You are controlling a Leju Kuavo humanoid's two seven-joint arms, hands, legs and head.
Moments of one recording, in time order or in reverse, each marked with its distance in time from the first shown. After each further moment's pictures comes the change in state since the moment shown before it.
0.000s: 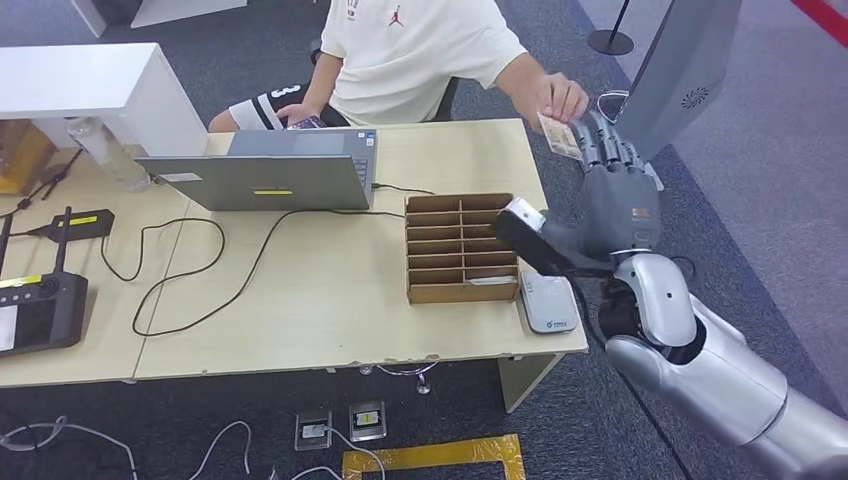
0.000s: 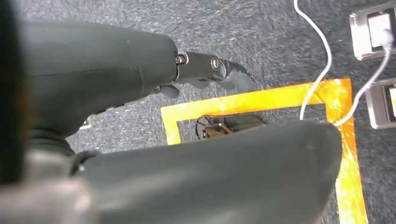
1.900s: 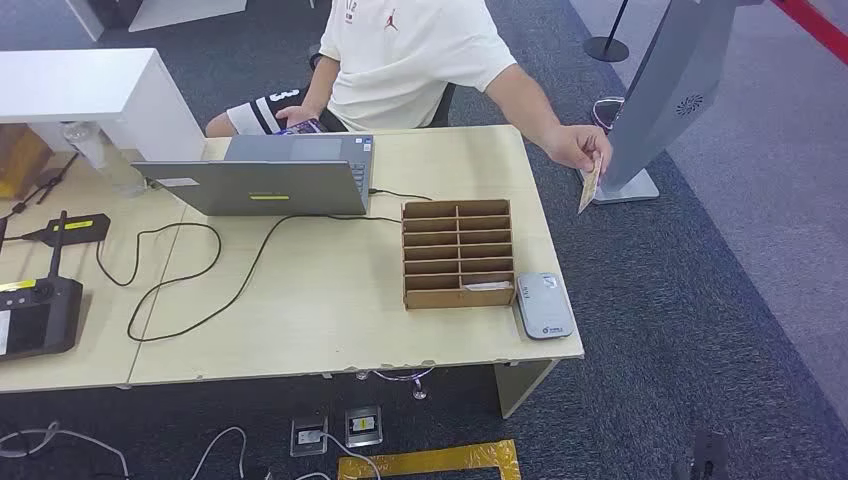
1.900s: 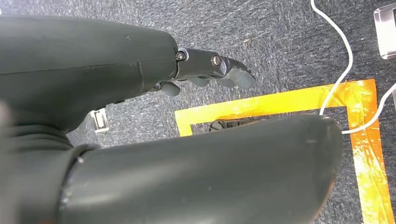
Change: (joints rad) left arm -0.003 0.035 -0.007 -0.006 0.000 -0.001 0.097; right arm 0.394 0.396 -2.238 1.444 0.333 -0.217 -0.761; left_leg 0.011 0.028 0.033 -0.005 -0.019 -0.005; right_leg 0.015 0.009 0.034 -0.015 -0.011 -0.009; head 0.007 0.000
